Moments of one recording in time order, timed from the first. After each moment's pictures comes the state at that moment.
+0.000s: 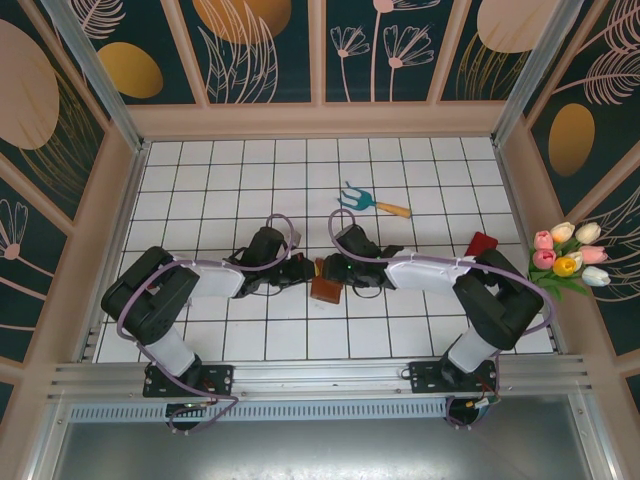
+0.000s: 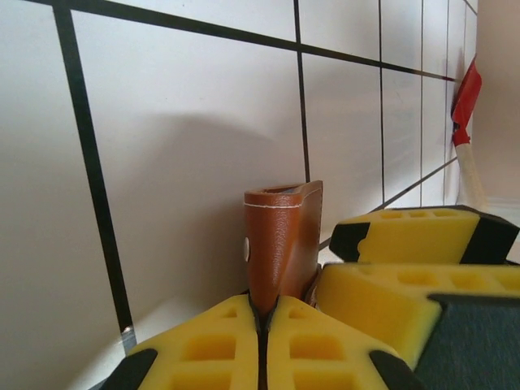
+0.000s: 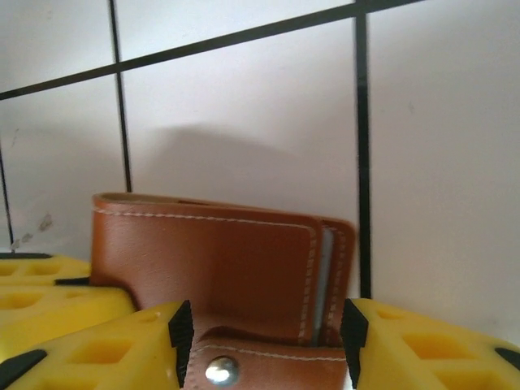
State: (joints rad) left arm -0.64 1.67 0.61 0.34 0.49 -0.91; right arm 0.83 1.59 0.81 -0.22 -0.02 0.89
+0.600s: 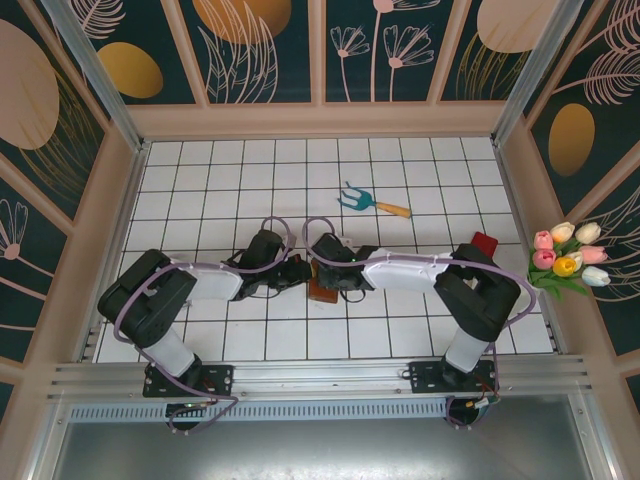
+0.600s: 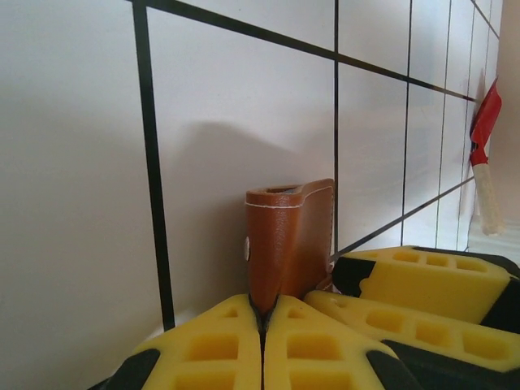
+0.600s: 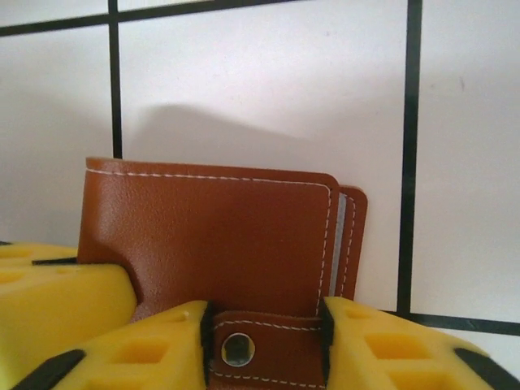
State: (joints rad) left arm -0.65 1.64 0.58 0.32 0.42 -0.94; right arm 0.96 1.71 0.96 -0.39 0.18 0.90
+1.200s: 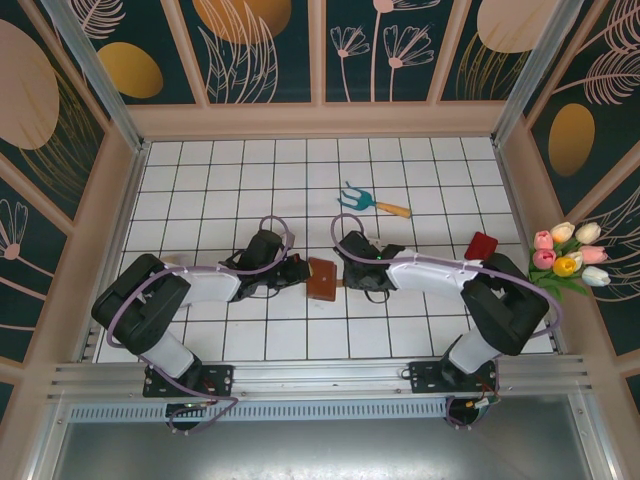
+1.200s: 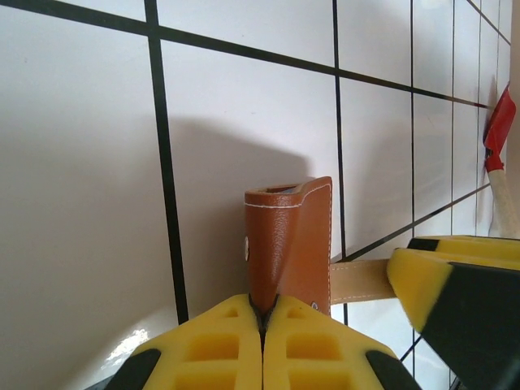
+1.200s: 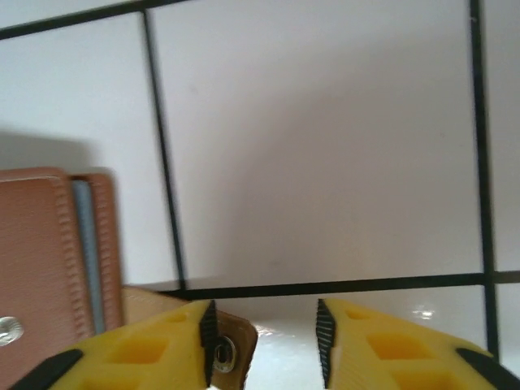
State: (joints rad) left arm -0.65 1.61 0.58 0.28 0.36 -0.90; right arm 0.84 1.55 0.83 -0.47 0.17 0.89
